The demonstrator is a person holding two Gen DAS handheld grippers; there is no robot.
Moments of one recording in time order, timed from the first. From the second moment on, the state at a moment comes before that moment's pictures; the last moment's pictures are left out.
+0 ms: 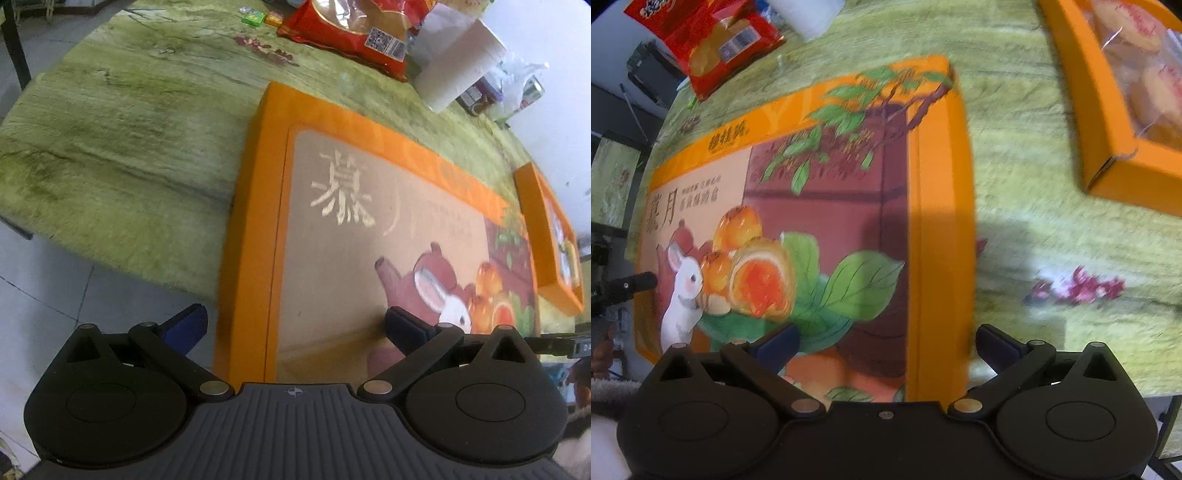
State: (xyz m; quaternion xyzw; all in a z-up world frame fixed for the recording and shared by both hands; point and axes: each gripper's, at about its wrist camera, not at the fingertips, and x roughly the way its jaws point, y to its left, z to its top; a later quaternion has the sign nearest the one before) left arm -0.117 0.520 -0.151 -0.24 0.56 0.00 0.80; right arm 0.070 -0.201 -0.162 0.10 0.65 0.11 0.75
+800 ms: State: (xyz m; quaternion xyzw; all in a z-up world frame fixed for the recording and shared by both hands) left arm -0.099 0.522 -0.150 -0.21 0.60 -0.02 0.77; right arm 0.020 -0.087 -0.142 0.22 0.61 0.10 0.76
